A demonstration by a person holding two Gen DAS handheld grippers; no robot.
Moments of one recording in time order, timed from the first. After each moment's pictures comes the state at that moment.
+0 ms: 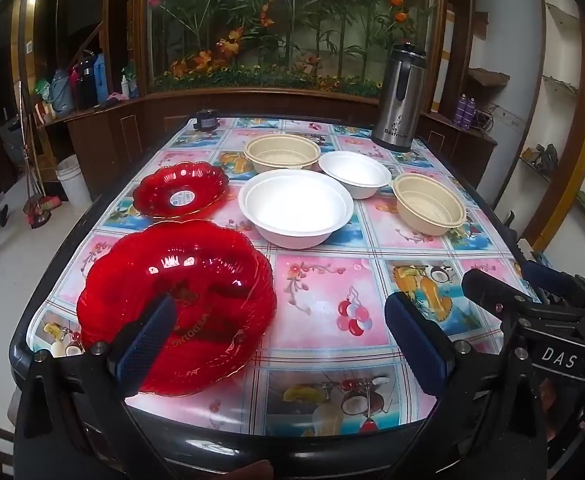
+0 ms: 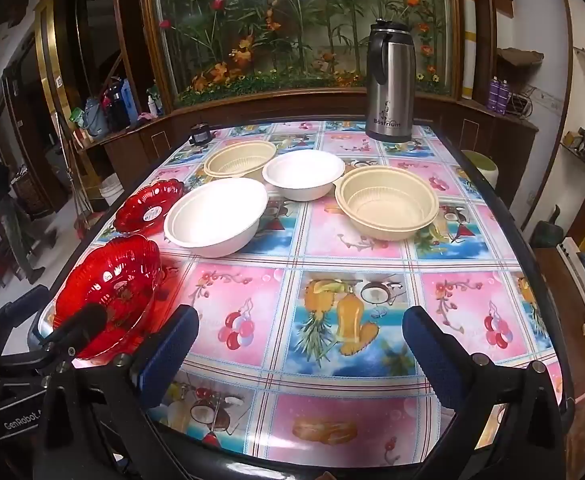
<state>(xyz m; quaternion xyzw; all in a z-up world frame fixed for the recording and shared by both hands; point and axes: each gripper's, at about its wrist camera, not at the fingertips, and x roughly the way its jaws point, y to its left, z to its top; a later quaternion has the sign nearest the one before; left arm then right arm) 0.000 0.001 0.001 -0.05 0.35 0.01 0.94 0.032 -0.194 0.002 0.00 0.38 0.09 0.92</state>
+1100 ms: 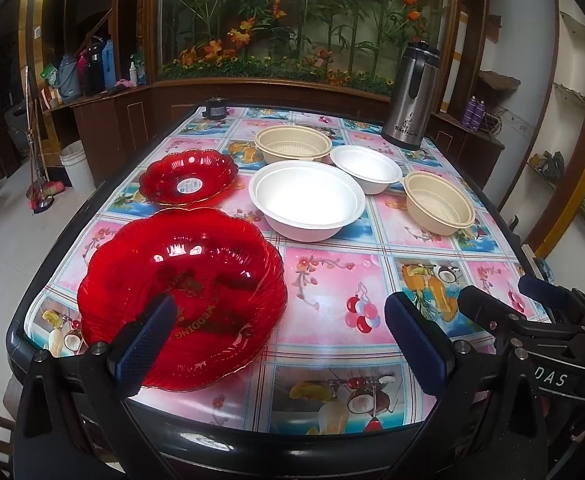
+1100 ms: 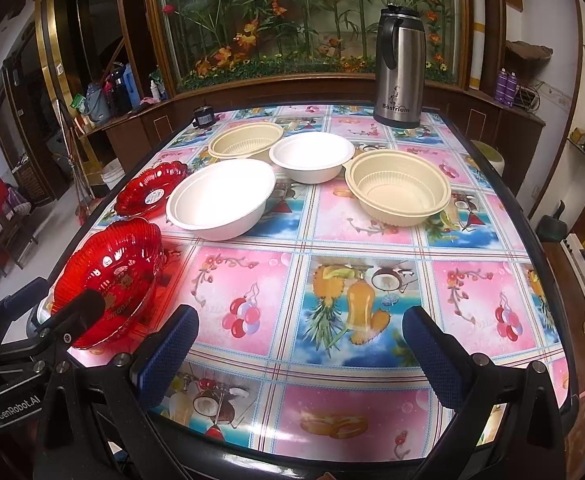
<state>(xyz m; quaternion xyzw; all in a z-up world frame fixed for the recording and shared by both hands) 0.002 0.011 -0.007 -0.06 0.36 0.02 0.93 0.038 -0.185 -0.010 0.00 0.40 0.10 0.91</state>
